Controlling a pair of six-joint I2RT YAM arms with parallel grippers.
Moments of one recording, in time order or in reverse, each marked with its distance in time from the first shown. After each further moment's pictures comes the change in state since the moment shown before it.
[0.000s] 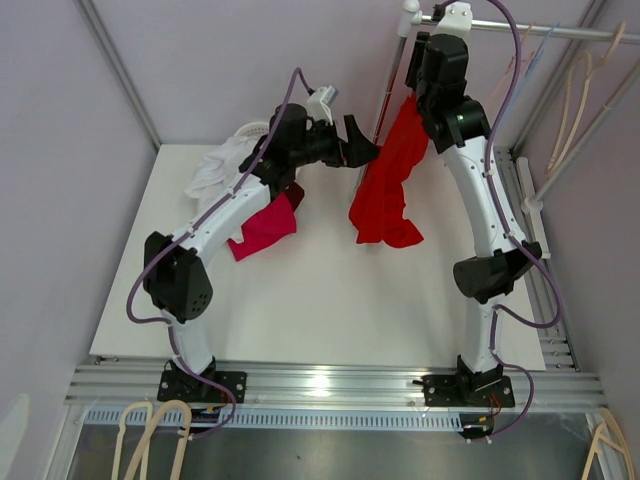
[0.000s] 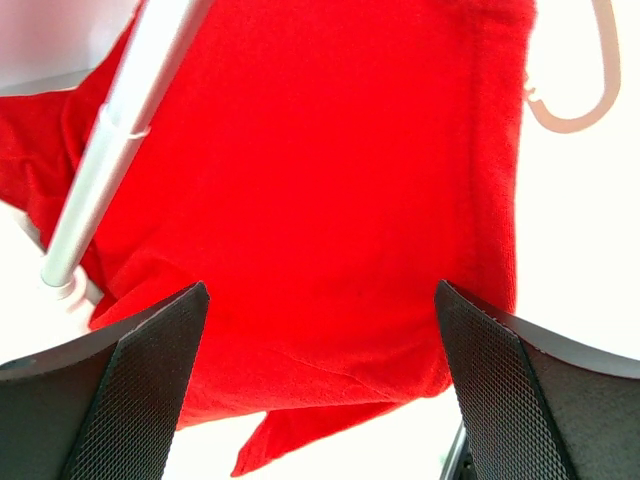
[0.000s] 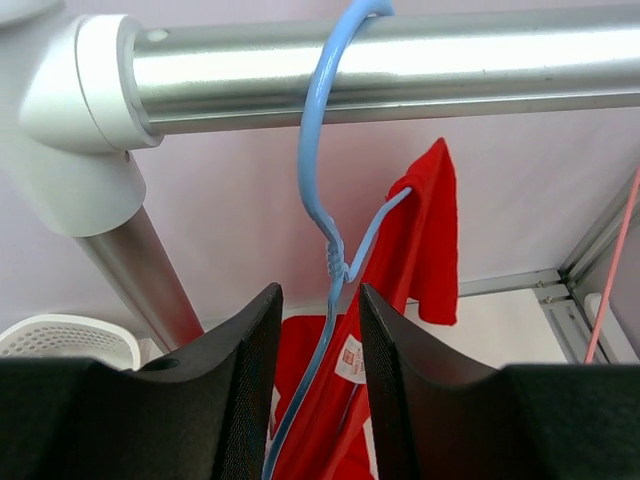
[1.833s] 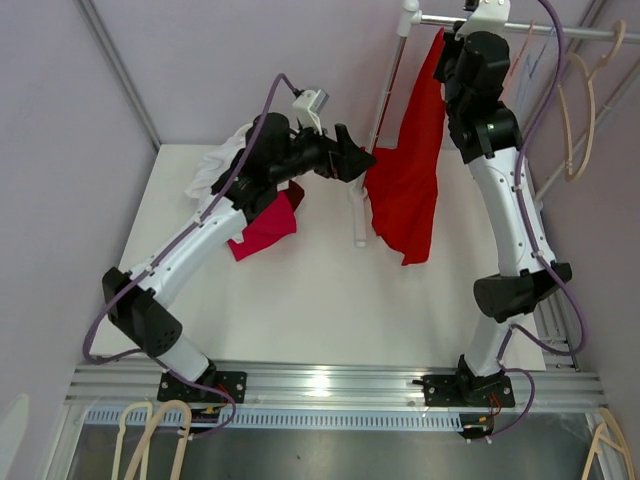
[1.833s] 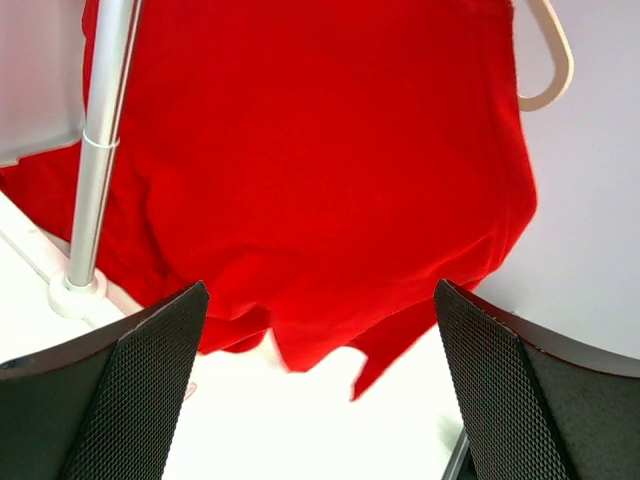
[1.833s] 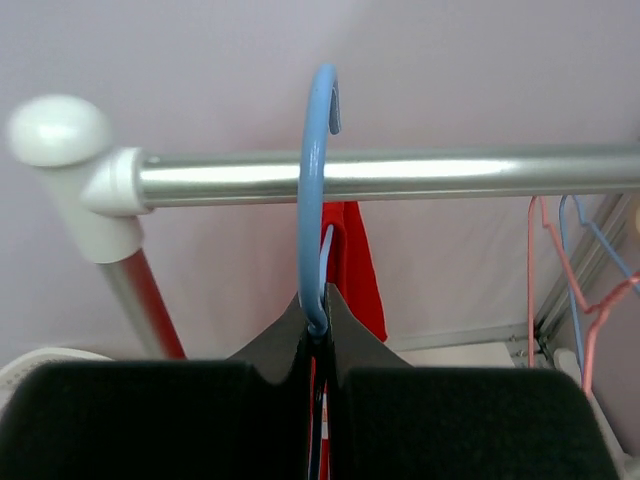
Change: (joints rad) left arm -0.073 -0.242 -0.123 -0.046 -0.104 0.108; right arm -0.054 -0.172 -0.178 0.155 -0.076 -0.082
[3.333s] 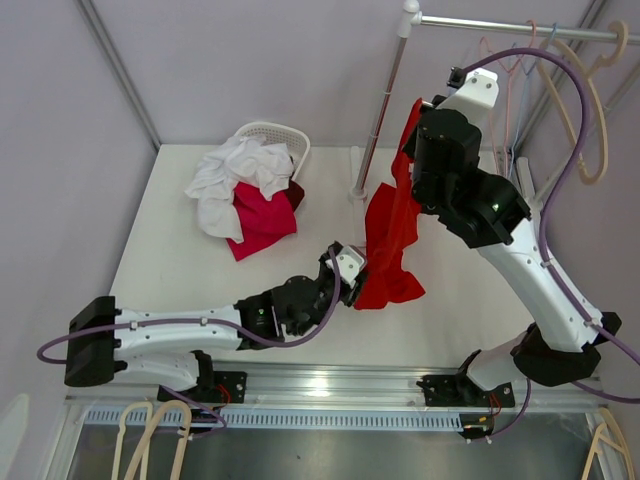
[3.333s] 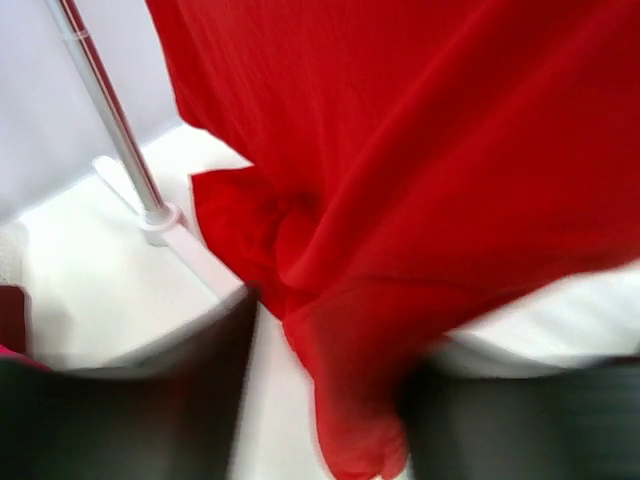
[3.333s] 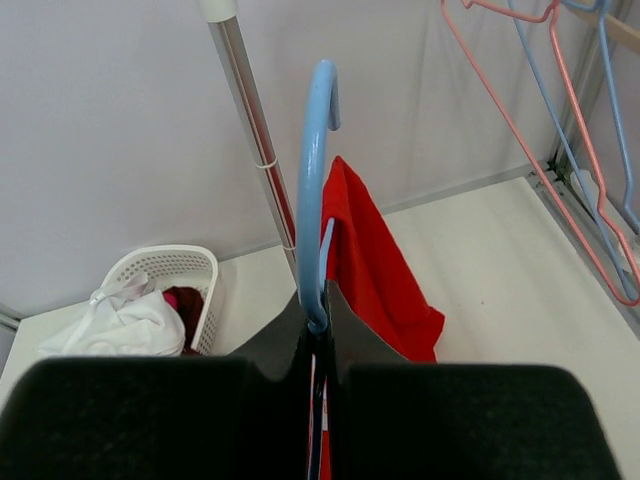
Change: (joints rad) left arm -0.699 -0.389 -0.837 0.521 -0.900 0.485; right arm 0.505 -0.412 -0.357 -0.249 0.585 0.319
